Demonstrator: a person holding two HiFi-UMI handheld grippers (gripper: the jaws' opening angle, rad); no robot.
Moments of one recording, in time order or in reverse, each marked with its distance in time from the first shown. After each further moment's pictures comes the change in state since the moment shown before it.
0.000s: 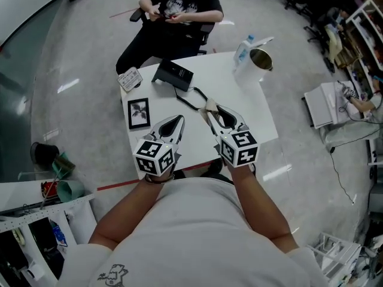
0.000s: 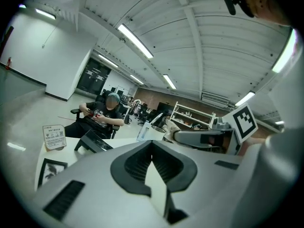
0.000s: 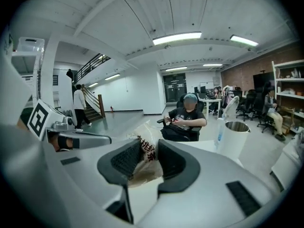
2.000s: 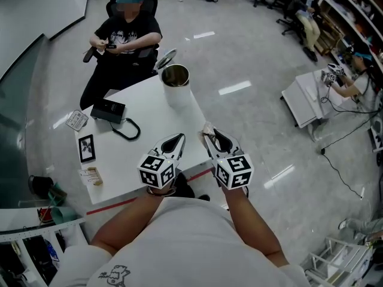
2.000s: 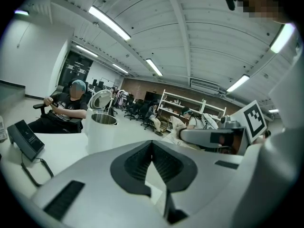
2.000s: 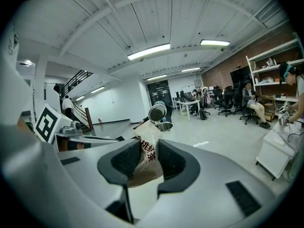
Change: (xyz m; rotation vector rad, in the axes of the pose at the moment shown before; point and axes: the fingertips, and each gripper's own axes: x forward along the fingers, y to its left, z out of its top) left arm 0.266 -0.275 -0.062 0.100 0.123 -0.099; right arm -0.205 -0.314 -0.049 0.147 -0.105 -0.099
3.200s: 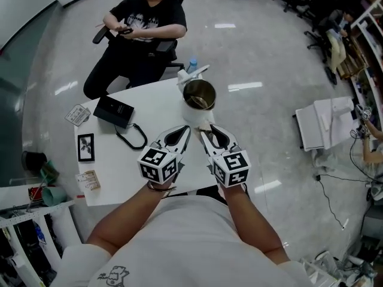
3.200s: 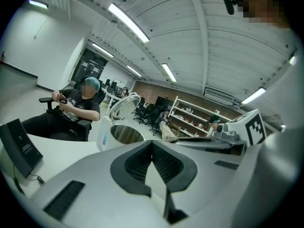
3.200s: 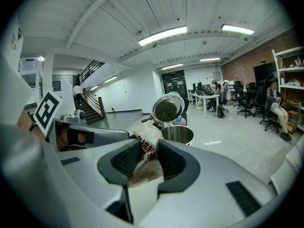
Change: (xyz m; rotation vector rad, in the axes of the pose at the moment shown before) left arm 0.070 0.128 0.067 -0.140 -0.059 0.084; right arm 0.173 -0.007 0.038 -0.105 0.129 0.164
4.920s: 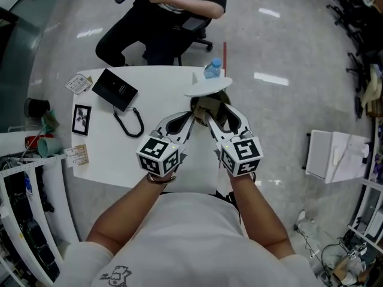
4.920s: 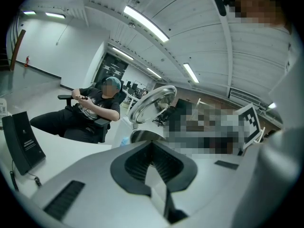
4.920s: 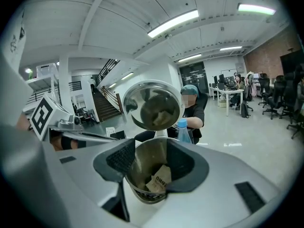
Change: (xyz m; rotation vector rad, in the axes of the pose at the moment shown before) left arm 0.078 0.079 0.017 -0.086 -0.041 0.247; right arm 0.117 -0.073 0.035 -0.079 0.055 0.255
